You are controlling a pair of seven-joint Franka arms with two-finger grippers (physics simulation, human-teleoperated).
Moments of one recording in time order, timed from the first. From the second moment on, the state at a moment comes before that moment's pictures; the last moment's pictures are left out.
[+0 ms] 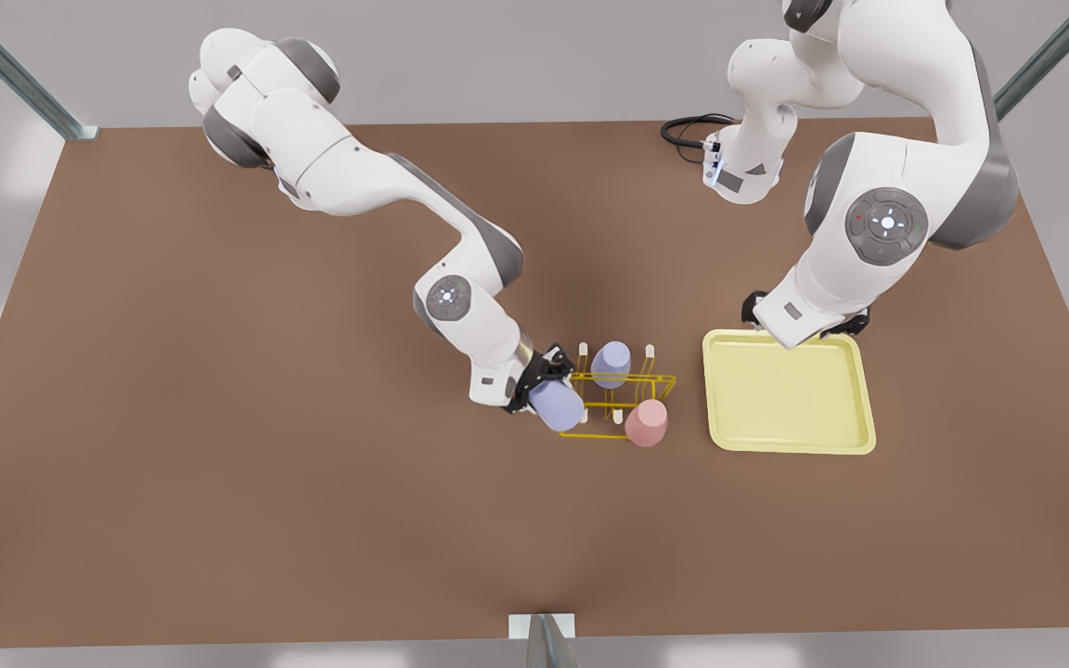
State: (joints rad) left arm -0.23 0.29 -0.10 -1.29 0.13 1.43 -0.11; right arm 0.41 0.74 0.38 -1.40 0.00 2.53 0.14
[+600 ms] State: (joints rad) left arm -0.24 0.29 -0.10 -1.29 0.14 1.43 -0.08; right arm 0.43 0.84 0.40 -1.30 0.00 2.56 0.10
